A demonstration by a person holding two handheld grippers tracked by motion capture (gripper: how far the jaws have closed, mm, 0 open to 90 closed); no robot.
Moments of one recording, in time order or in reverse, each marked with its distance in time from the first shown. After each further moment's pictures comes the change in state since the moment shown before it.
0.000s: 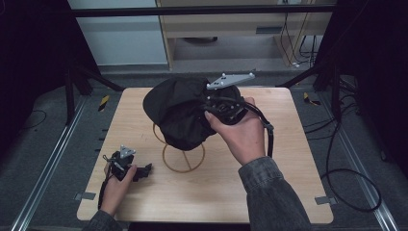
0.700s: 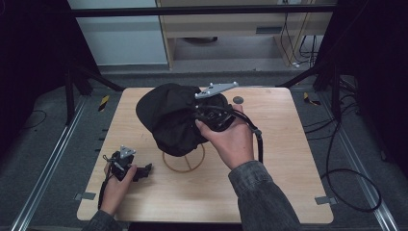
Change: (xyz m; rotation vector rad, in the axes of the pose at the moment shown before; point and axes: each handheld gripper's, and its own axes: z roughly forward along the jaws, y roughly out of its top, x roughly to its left) left arm 0.000 0.000 0.000 0.000 0.000 0.000; right arm 0.014 -0.011 0.026 0.056 0.016 -0.006
